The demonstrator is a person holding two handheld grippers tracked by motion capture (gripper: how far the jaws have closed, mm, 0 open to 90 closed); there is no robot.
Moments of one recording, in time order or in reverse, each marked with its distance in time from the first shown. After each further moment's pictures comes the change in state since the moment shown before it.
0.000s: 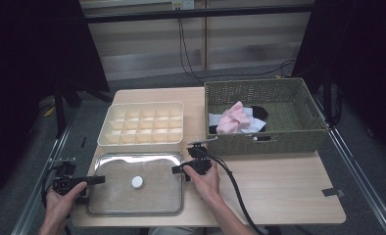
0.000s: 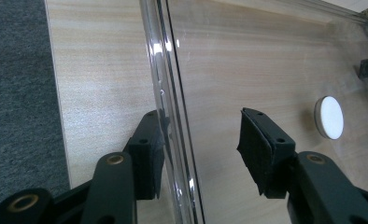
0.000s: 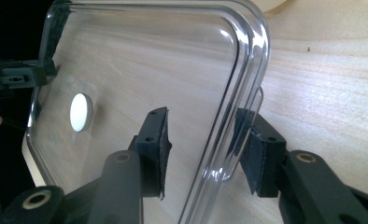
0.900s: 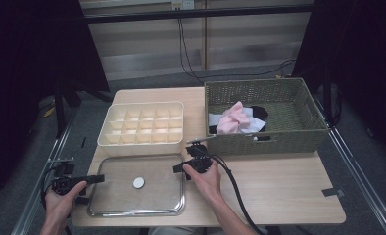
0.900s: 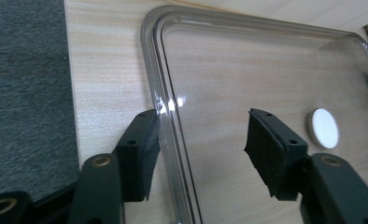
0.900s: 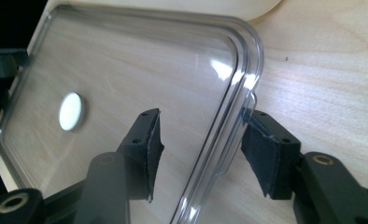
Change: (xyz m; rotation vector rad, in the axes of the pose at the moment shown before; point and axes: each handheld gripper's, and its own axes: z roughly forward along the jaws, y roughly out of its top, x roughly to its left) left arm 0.000 0.001 -0.002 -0.016 0.029 -0.027; right arm 0.004 0.005 -0.004 0.009 -0.088 -0.036
